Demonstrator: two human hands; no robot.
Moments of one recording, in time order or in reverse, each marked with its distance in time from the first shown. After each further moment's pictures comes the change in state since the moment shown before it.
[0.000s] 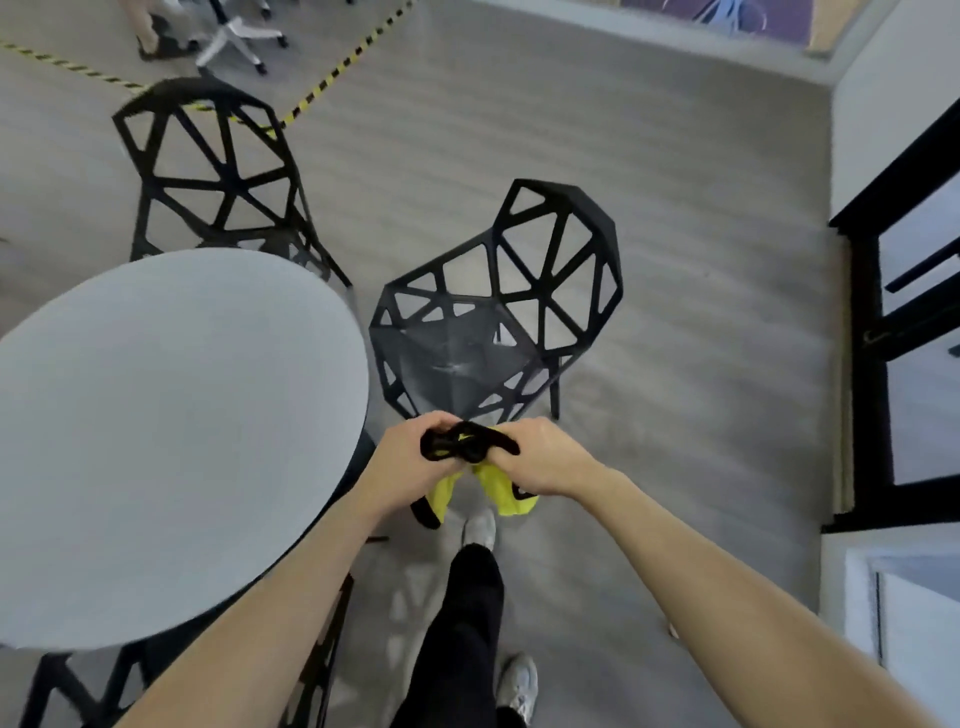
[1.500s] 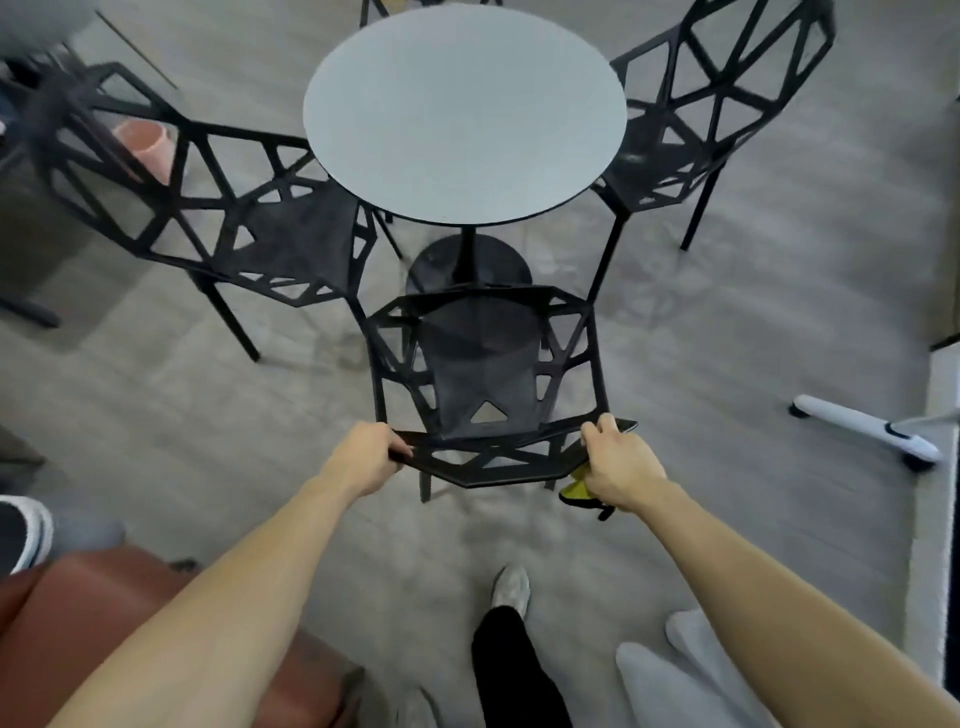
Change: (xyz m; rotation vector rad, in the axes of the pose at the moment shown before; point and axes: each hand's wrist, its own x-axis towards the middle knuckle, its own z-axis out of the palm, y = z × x) left_hand -0.680 -0.434 -0.111 0.531 -0.142 -0.330; right_hand -0.323 -0.259 0.602 -0.458 -0.059 0.223
